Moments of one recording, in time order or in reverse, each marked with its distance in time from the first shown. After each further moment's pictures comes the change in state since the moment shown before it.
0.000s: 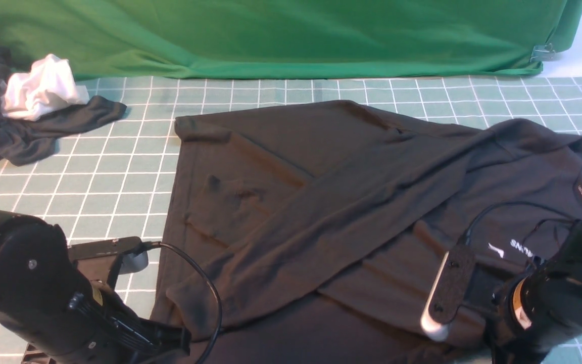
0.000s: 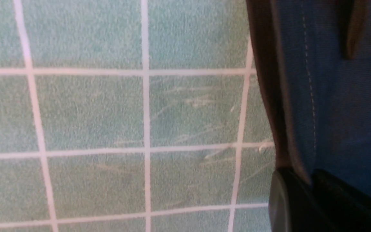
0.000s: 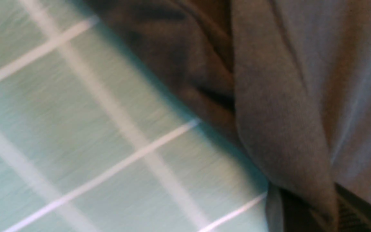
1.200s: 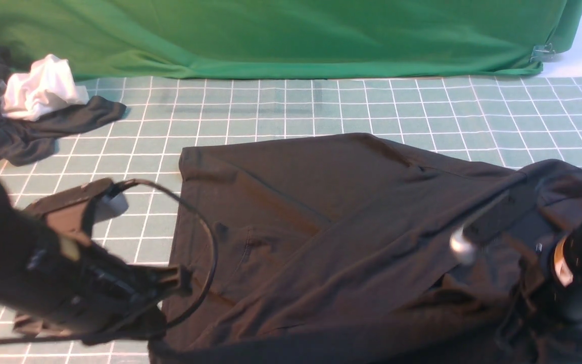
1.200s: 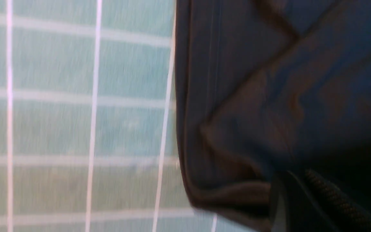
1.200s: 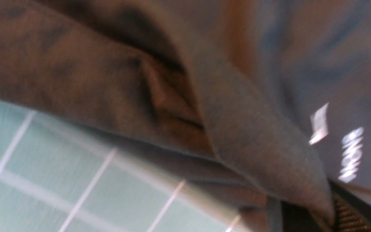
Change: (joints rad) right arm -0.103 -0.139 -0.150 0.047 0.218 0.278; left arm -0.007 -0.105 -0.148 -0.012 0.045 -0.134
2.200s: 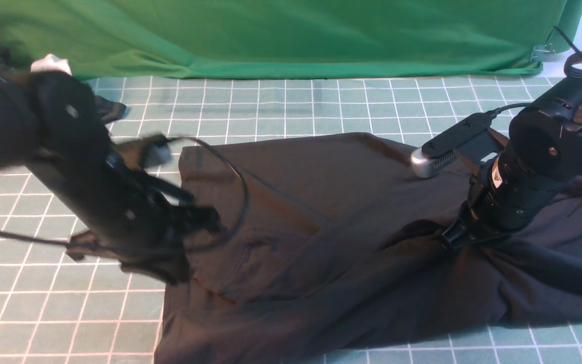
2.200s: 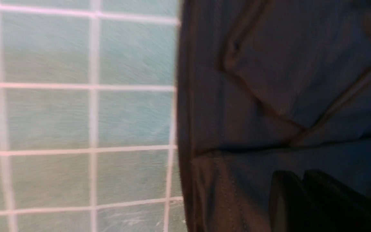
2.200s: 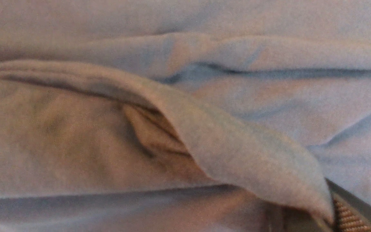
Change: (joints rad) right arm -0.097 0.299 -0.288 -0.001 -0.060 -0.029; left arm 0.069 0.366 -0.230 -0.032 0.036 0.197
